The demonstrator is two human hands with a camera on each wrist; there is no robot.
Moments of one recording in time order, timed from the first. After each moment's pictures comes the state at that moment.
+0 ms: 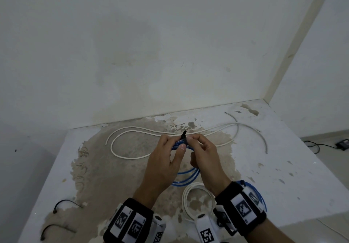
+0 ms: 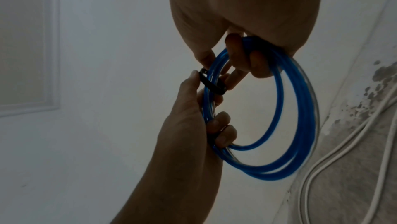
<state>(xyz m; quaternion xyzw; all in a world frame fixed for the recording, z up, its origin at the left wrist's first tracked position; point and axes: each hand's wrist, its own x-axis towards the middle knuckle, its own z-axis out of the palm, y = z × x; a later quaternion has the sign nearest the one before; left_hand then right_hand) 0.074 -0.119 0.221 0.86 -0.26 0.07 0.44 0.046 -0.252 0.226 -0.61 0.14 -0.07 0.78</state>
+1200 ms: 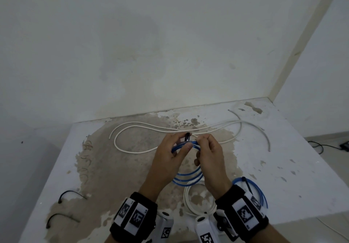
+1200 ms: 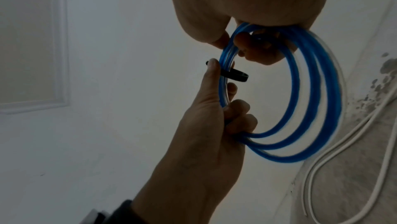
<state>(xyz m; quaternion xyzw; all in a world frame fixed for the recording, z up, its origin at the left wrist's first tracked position) 0.069 -0.120 0.217 0.79 -0.20 -0.02 0.57 0.031 -0.242 0.225 -0.64 0.19 -0.13 0.74</state>
